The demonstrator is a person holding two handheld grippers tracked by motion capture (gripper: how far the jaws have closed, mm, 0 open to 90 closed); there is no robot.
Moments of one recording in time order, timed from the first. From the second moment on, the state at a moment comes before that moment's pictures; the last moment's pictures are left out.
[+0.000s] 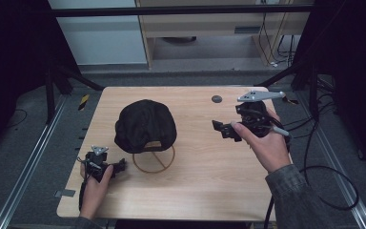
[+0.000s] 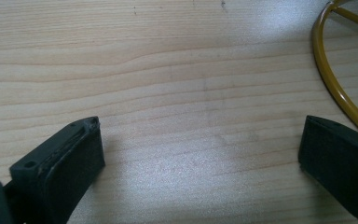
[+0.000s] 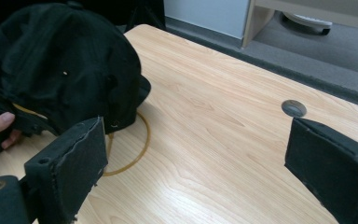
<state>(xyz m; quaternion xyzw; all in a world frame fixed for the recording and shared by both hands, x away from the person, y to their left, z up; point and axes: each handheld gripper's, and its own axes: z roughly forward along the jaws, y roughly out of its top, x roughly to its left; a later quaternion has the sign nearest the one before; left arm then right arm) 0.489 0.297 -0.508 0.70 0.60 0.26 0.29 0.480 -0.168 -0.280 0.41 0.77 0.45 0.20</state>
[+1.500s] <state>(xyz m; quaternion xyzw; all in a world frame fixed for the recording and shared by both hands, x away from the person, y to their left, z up) 0.489 0.297 -0.508 0.70 0.60 0.26 0.29 0.470 -0.234 -0.405 0.50 0.75 0.38 0.20</state>
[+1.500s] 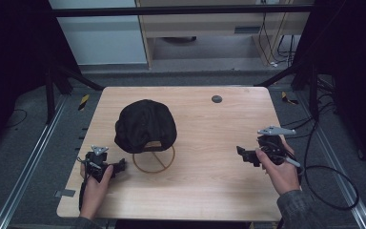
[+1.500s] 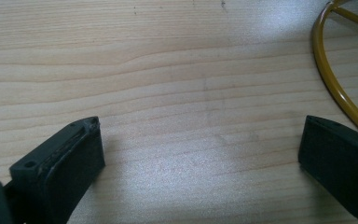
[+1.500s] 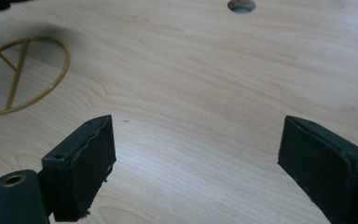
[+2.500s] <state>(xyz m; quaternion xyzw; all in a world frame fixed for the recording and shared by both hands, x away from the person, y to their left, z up) 0.489 0.297 -0.508 0.70 0.60 0.26 0.29 0.466 -0.199 -0.480 0.51 0.76 0.37 0.18</state>
